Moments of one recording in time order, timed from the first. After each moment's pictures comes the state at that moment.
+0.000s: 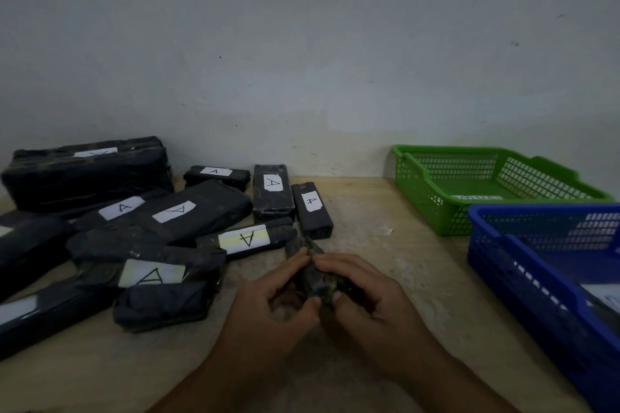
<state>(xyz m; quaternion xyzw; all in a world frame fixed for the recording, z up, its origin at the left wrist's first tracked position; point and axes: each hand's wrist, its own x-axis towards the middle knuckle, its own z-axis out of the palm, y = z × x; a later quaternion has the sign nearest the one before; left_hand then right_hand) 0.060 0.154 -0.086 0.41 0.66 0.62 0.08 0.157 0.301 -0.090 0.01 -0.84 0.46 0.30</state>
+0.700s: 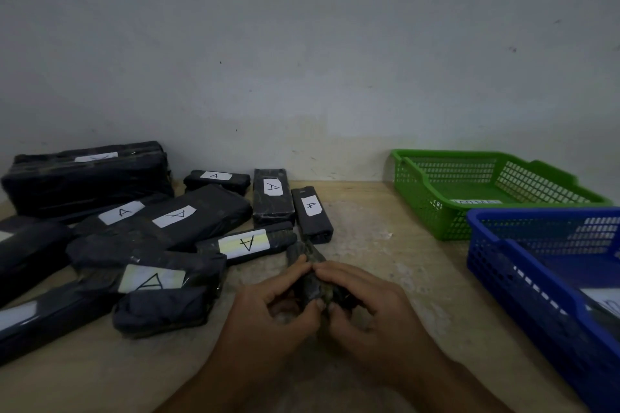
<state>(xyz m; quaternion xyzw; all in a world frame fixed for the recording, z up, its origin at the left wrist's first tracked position) 0.059 0.158 -0.089 0.39 0.65 0.65 0.10 0.159 0.302 -0.091 0.03 -0.87 0.34 0.35</state>
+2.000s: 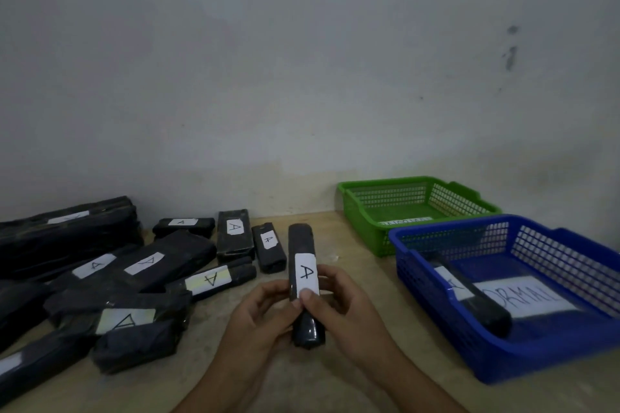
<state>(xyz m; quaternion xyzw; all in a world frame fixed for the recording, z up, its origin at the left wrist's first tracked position) 0.121 0.175 -0.044 0.25 0.53 0.75 0.30 0.213 0.291 -0.044 -0.14 -0.69 0.64 0.31</state>
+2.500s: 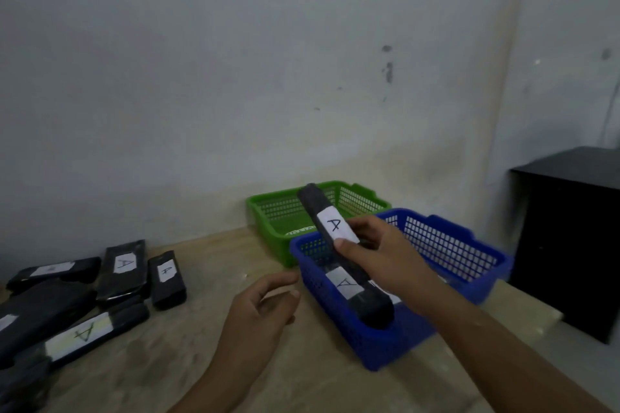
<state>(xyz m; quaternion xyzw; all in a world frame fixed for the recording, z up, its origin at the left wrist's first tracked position) 0.202 0.275 -0.013 0.39 0.60 0.66 0.25 0.352 0.399 0.047 -0.31 -0.76 0.43 0.37</state>
